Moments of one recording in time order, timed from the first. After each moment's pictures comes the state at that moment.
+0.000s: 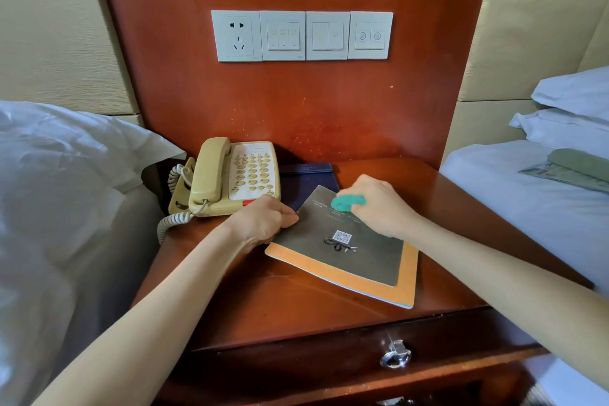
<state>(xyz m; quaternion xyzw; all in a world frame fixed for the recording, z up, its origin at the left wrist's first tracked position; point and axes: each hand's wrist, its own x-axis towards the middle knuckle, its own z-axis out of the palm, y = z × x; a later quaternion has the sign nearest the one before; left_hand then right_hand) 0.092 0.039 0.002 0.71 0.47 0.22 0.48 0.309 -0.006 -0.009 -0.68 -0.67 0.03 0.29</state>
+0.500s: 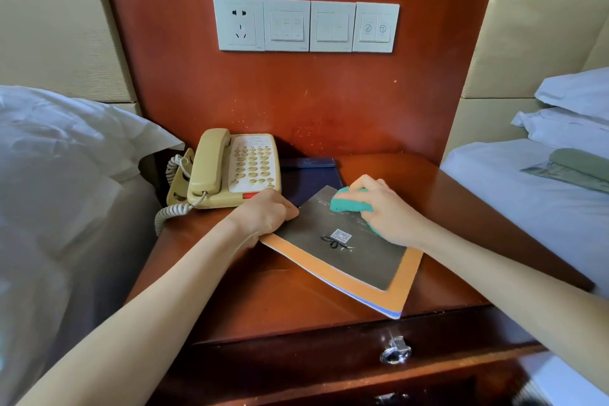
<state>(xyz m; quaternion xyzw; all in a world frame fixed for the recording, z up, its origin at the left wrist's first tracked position) 0.096 0.047 -0.004 0.73 0.51 0.23 0.40 0.318 -0.020 -0.019 -0.63 -0.74 0.03 0.24</state>
